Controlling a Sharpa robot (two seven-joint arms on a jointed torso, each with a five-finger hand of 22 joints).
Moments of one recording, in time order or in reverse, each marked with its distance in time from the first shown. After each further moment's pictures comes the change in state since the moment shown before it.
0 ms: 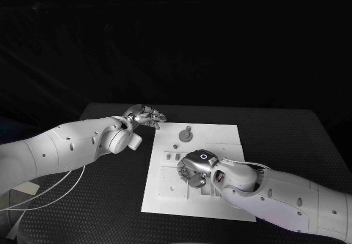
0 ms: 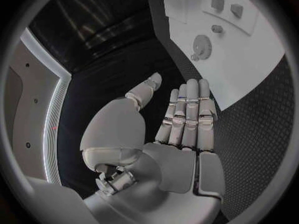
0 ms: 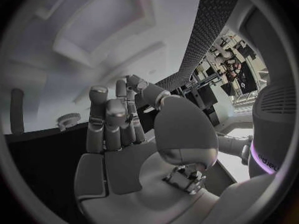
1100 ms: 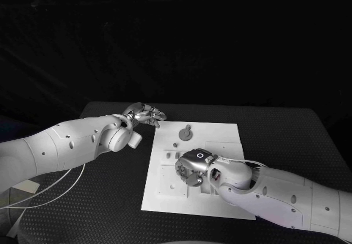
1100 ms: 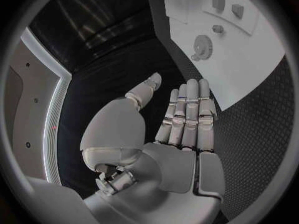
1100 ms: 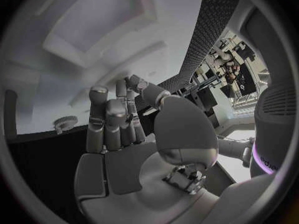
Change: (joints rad) left arm 0.003 0.000 0.000 0.001 0.000 0.003 -0.001; left_hand -0.003 0.003 -0.003 -0.003 0.000 0.000 0.000 0.000 0.000 0.000 0.000 0.000 0.001 0.000 0.000 0.000 0.002 0.000 0.000 0.000 0.000 -0.002; right arm 0.001 0.033 -0.002 -0.025 -0.009 0.030 -0.002; right_hand 0.000 0.000 -0.001 -0.001 0.000 0.002 -0.002 -0.001 0.002 0.005 -0.005 -0.003 0.005 0.000 0.000 0.000 0.000 0.000 0.001 -0.005 0.004 0.000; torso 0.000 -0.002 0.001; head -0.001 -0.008
